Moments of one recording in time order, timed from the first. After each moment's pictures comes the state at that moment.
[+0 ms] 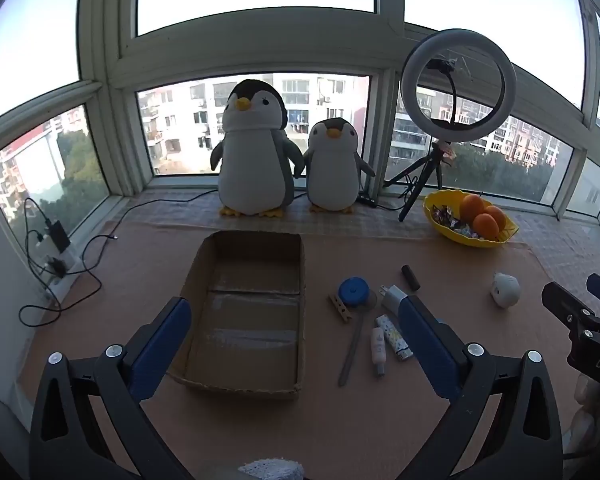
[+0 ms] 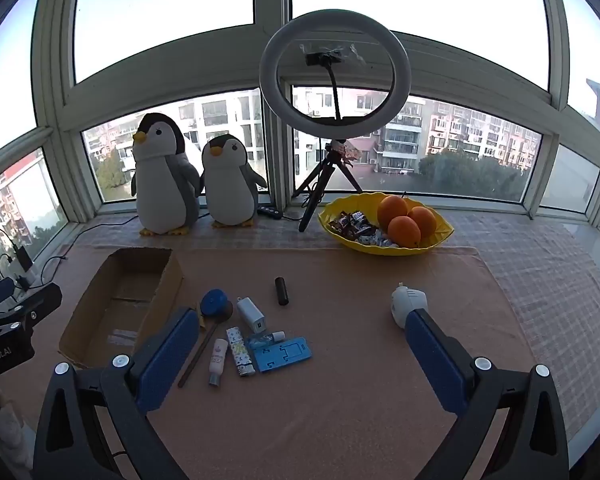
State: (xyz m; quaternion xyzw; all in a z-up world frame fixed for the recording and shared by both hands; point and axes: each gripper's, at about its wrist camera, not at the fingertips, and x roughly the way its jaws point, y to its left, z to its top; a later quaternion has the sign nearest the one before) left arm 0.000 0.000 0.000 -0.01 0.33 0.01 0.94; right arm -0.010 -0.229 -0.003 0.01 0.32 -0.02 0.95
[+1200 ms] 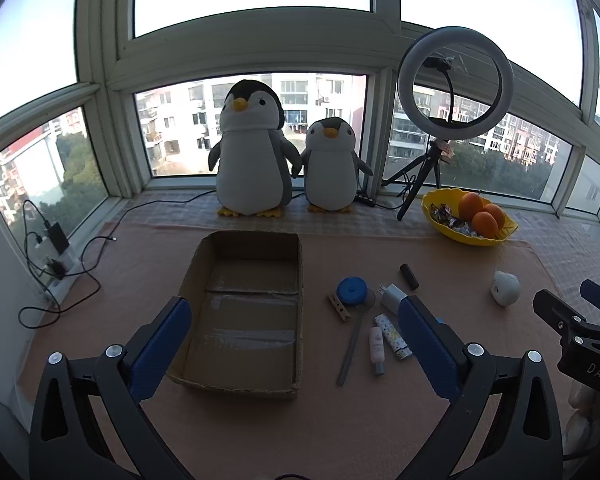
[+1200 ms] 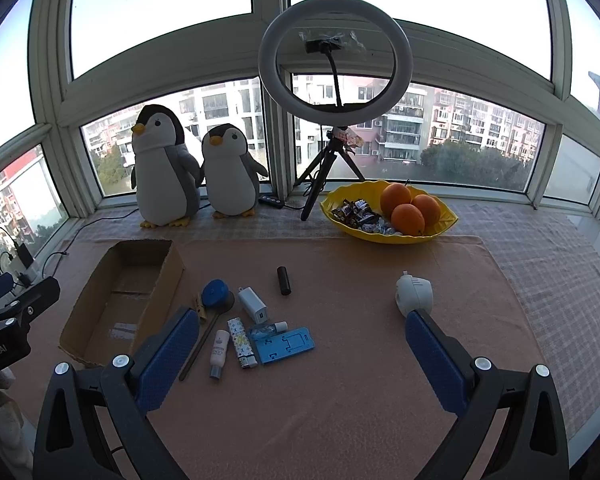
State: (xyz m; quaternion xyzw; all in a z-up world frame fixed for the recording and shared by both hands) left arm -0.001 -0.005 -0.001 -0.01 0.33 0.01 0.94; right arm -0.008 -0.230 -0.012 0.02 0.33 -0.01 0.94
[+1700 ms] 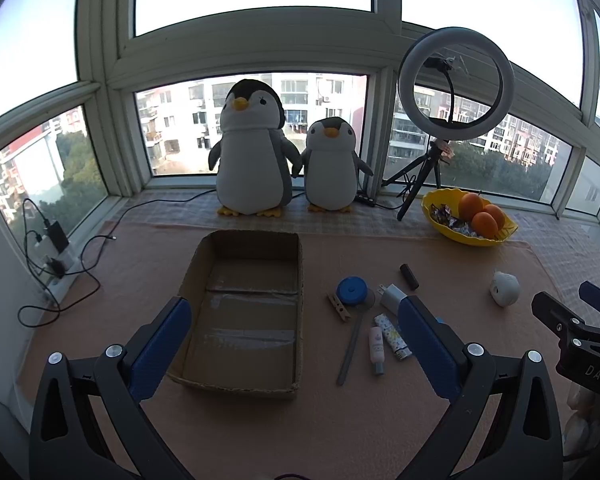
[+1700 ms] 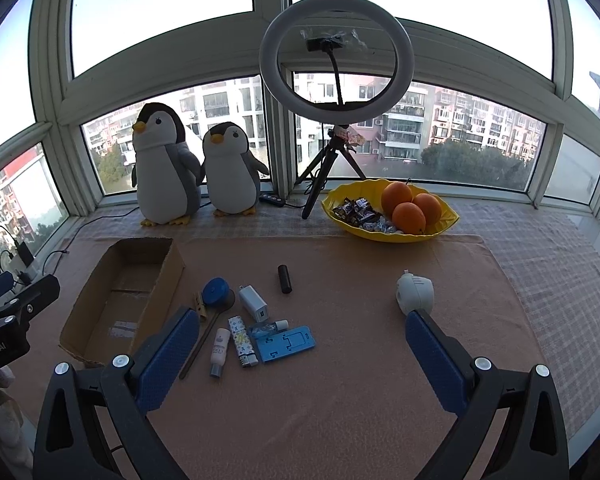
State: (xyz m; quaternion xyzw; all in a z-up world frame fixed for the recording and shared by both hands) left arm -0.001 -0.006 -0.002 -0.01 0.33 0.01 0.94; right arm -0.007 -0.229 -0.013 0.02 0.34 -0.01 0.94
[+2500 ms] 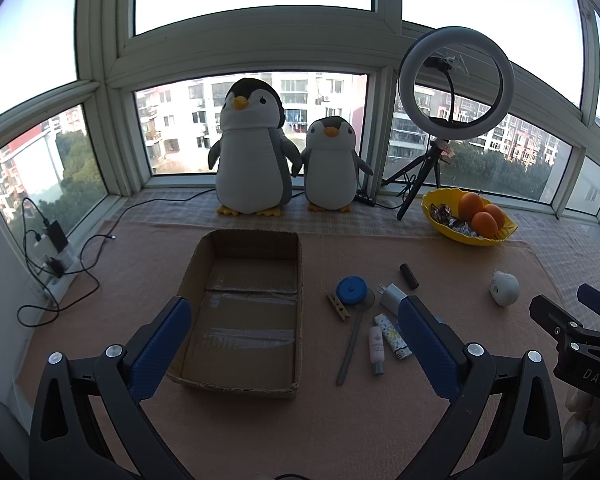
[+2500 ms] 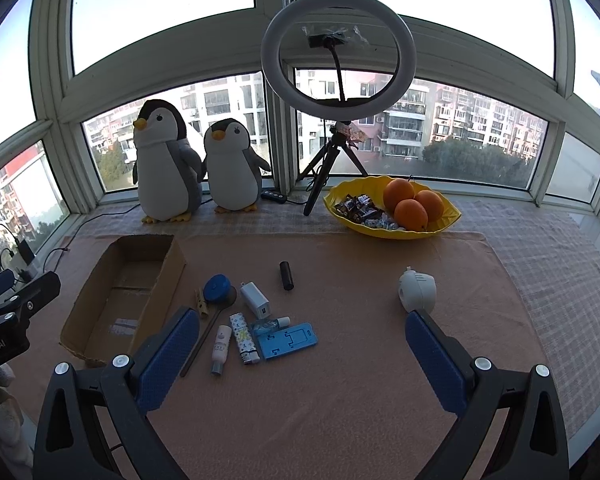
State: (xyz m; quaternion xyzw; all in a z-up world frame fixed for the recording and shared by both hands) left arm -0.001 -0.006 -0.002 -0.01 0.33 0.01 0.94; right arm -0.008 -0.227 -0.016 0.02 0.34 -0.01 0.94
